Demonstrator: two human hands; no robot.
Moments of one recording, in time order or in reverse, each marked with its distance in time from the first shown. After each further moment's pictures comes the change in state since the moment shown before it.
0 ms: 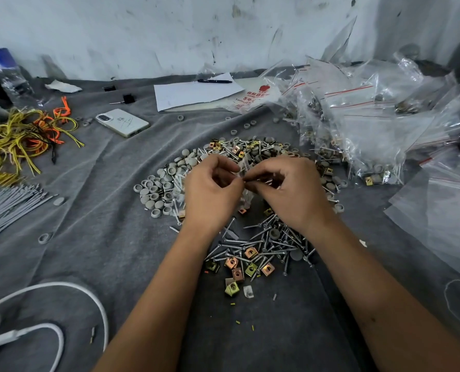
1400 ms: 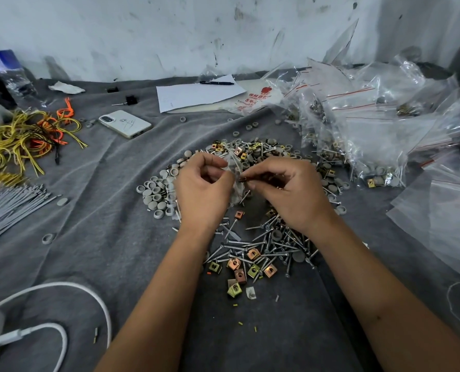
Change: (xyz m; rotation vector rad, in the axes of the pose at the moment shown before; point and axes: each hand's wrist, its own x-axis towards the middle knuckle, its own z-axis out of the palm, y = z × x) left_hand 0.005 -0.001 -0.006 -0.118 0.145 -0.049; right_hand 0.000 0.005 0.003 0.208 -0.028 -0.005
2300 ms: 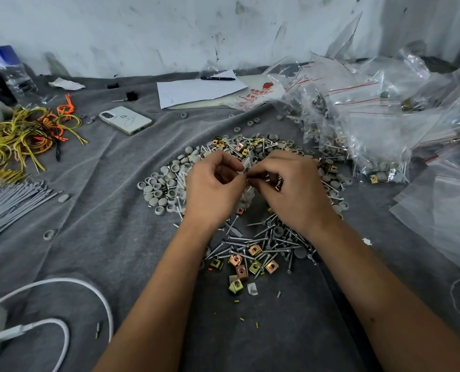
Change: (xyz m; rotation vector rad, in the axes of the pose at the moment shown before) left_hand -0.003 0.005 0.000 0.127 -0.202 0.067; right_hand 0.000 -0.001 0.002 -0.396 0.027 -0.112
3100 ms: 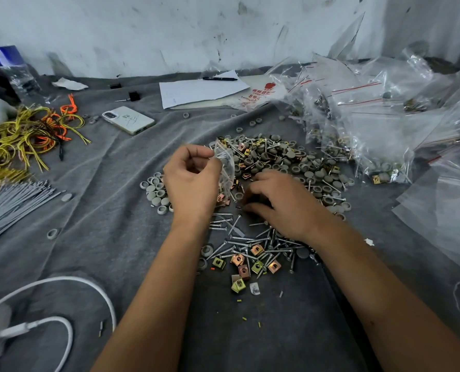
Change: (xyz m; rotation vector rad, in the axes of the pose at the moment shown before) left_hand 0.008 -0.002 -0.008 -0.261 0.374 -0.118; right_hand -0.005 0.001 0.006 -0.183 -0.441 -0.012
